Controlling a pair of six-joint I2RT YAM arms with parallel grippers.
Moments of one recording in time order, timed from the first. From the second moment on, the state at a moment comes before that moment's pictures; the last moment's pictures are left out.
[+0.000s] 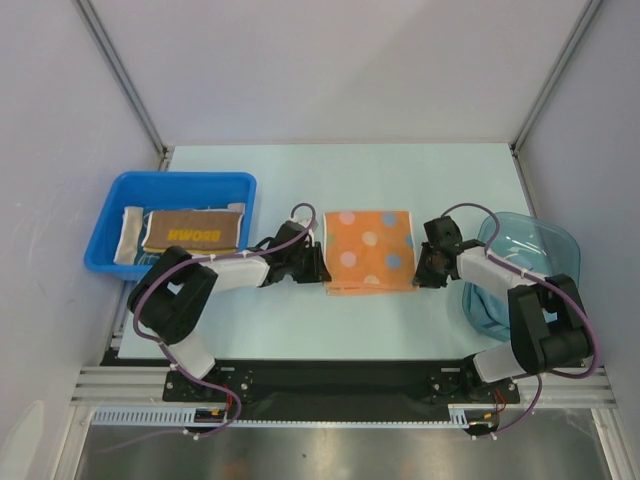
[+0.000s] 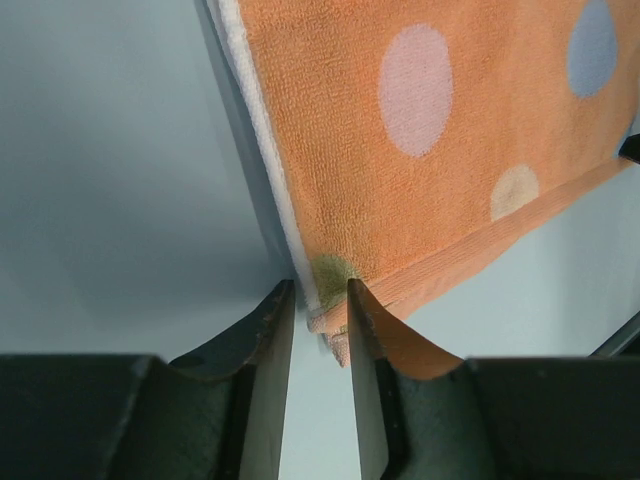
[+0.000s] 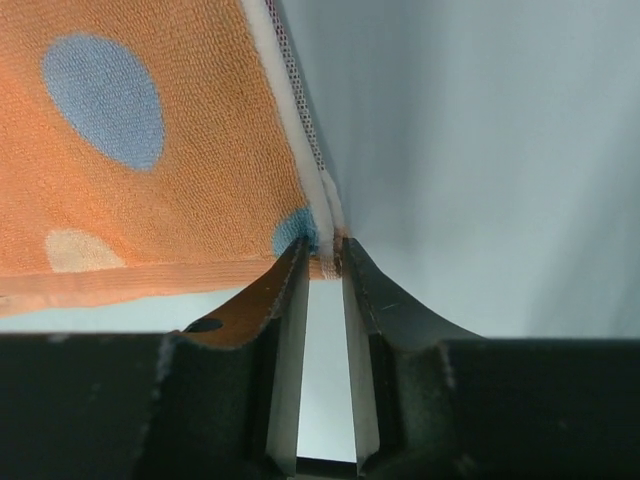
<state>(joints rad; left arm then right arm) -0.63 1.68 0.79 0.04 0.22 -0.63 0.29 1.45 0.75 -0.43 0.01 0.59</state>
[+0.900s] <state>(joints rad) -0.65 1.63 0.90 -0.14 0.19 -0.65 0.29 1.45 0.78 -0.45 0.01 0.56</state>
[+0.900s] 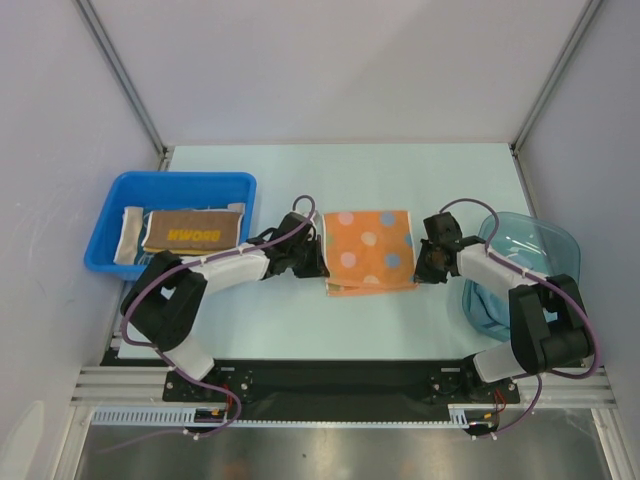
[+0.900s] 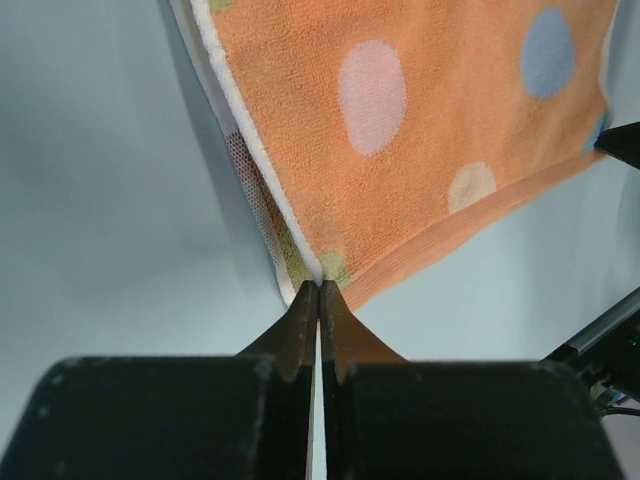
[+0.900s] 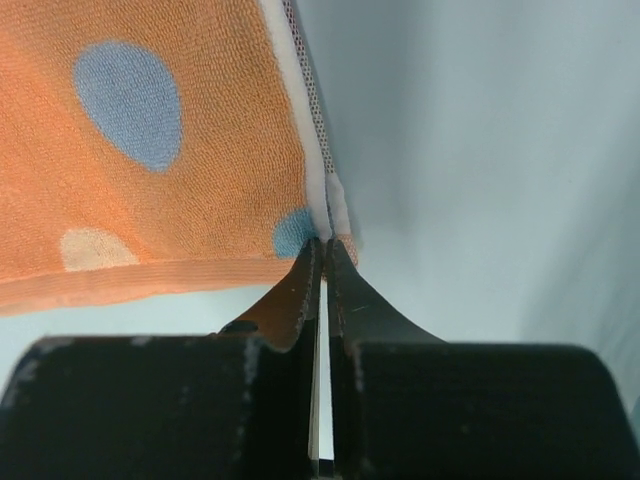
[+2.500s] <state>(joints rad) -0.77 1.62 0.78 -0.08 0.12 -0.73 0.24 1.42 0.72 -0.44 -0.05 0.48</state>
